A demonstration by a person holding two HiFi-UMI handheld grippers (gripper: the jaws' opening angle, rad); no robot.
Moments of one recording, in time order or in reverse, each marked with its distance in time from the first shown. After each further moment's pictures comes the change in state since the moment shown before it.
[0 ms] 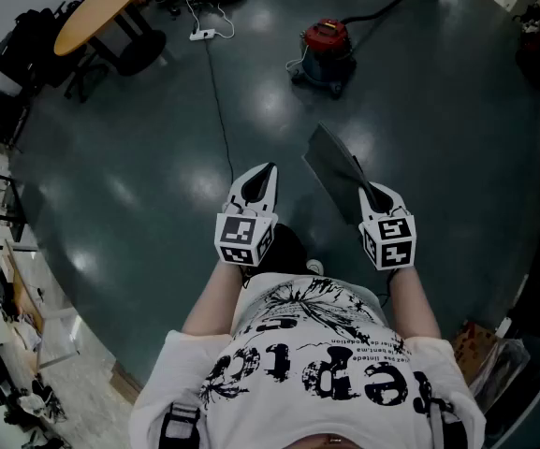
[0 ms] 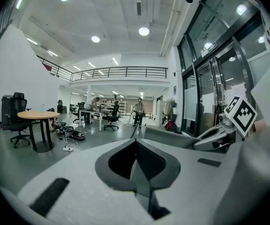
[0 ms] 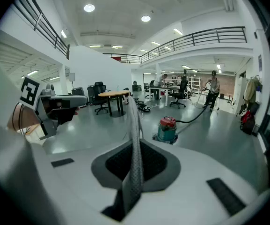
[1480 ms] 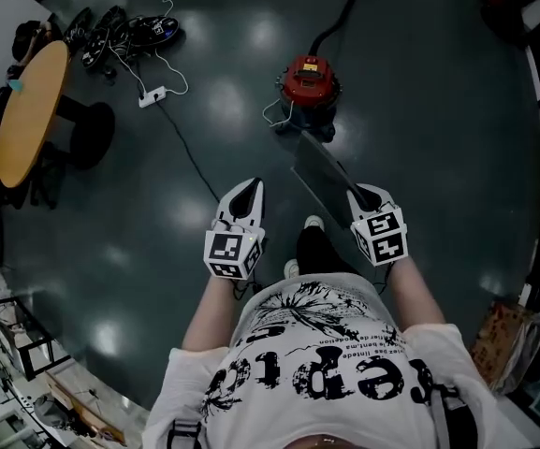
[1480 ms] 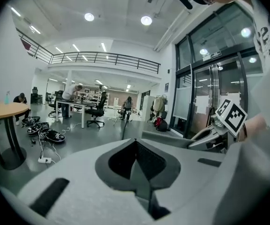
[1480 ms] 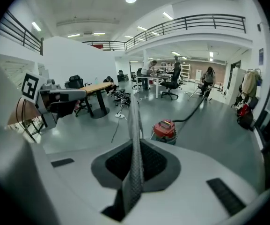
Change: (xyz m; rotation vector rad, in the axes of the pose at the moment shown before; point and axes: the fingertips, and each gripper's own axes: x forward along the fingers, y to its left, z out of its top) left arm 0.381 0.317 0.078 -0.008 0.084 -0.269; right arm 0.392 -0.106 0.224 0.104 0.149 -0.118
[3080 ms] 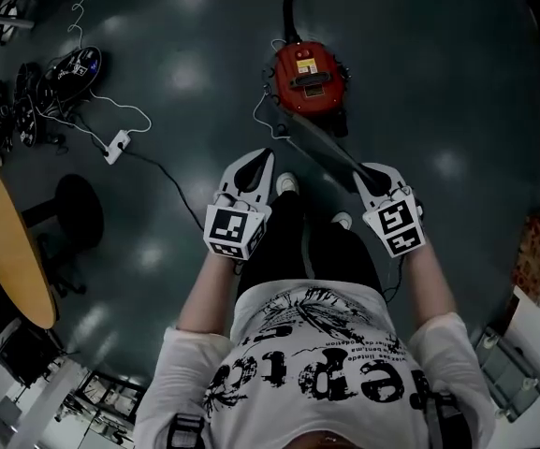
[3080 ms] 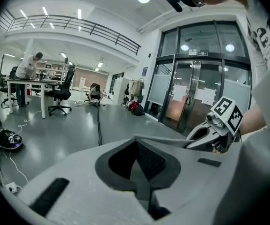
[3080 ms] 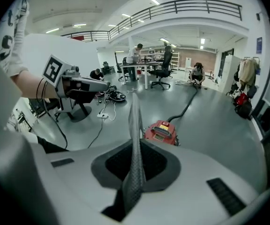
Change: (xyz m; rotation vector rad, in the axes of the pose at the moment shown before) left arm 0.367 0.216 -0.025 0.083 0.218 -0.468; right arm 0.317 -0.109 0.108 0.131 0.100 -0.090
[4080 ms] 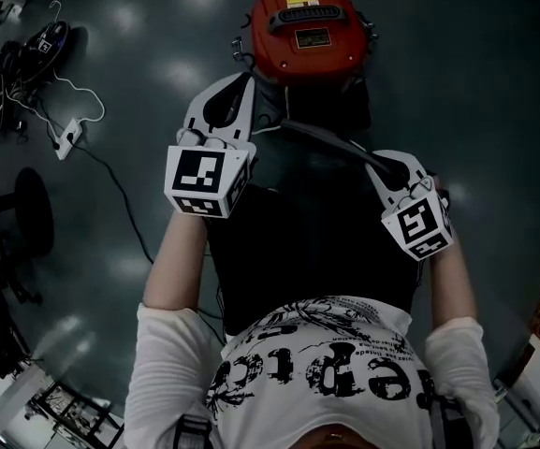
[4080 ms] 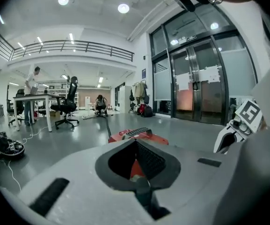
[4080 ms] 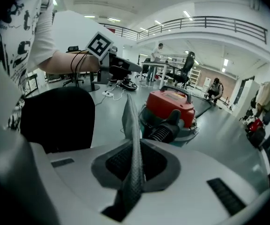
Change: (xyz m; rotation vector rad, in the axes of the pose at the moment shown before) left arm 0.171 0.075 -0.221 0.199 -0.138 0.151; right arm 0.222 -0.052 -0.248 -0.349 -0.096 0.029
